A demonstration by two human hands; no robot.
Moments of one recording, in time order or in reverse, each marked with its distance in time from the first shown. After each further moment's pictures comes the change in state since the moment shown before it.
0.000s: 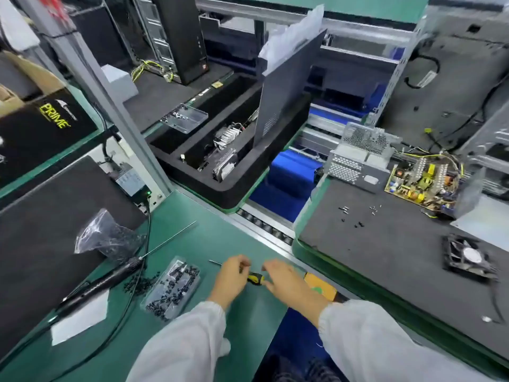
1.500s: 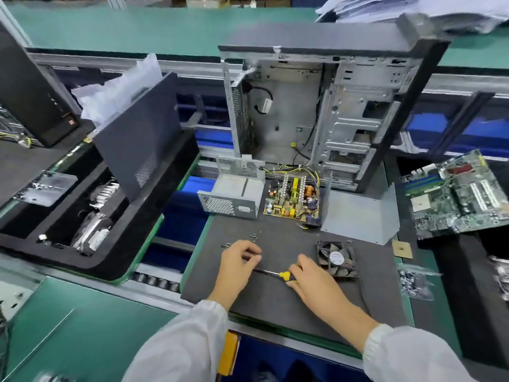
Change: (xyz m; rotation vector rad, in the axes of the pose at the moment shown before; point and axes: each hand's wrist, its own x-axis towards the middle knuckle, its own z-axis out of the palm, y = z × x) left_hand 0.030 0.267 0.125 -0.149 -0.112 0.428; right_hand -0.150 0.223 -0.122 -0.217 0.381 0.239
